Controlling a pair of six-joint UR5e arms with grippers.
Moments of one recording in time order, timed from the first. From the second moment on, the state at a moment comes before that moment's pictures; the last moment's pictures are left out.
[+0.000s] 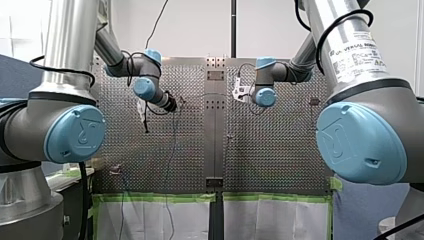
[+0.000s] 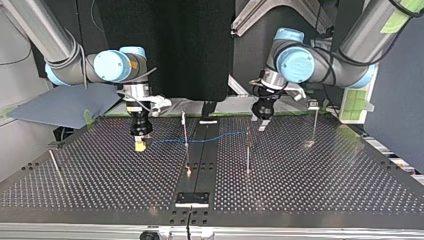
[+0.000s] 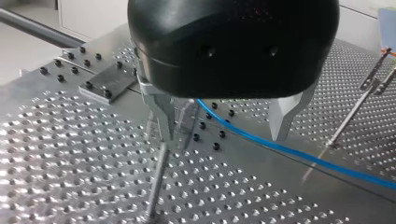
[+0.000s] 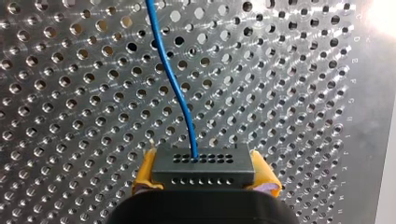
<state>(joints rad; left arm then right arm) -0.20 -1.70 -1.92 -2.80 -1.54 -1.93 2.07 -1.13 1.57 -0.61 1.62 1.68</state>
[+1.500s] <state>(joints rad) -0.27 -1.65 -1.94 -2.81 -1.64 -1.85 2.07 -1.13 1.57 -0.61 1.62 1.69</state>
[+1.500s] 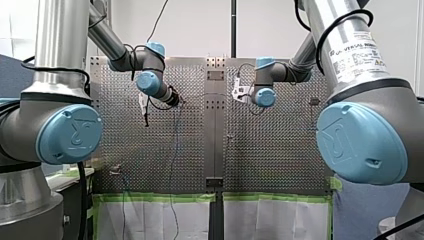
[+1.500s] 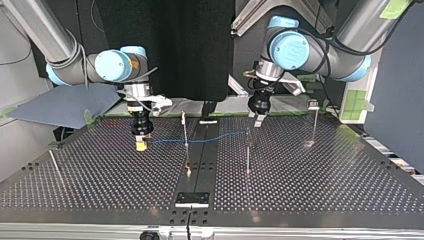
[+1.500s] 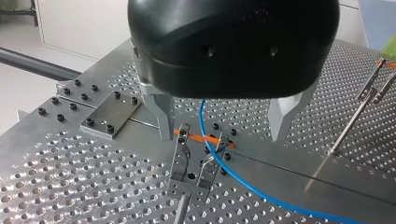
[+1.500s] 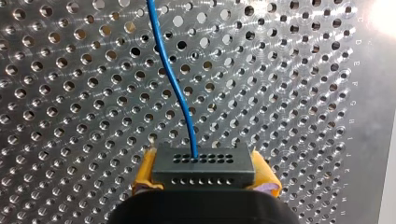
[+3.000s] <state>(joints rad) -0.55 -1.76 -1.80 -2.77 -1.88 -1.69 2.08 -1.12 1.57 -0.58 1.62 1.69</state>
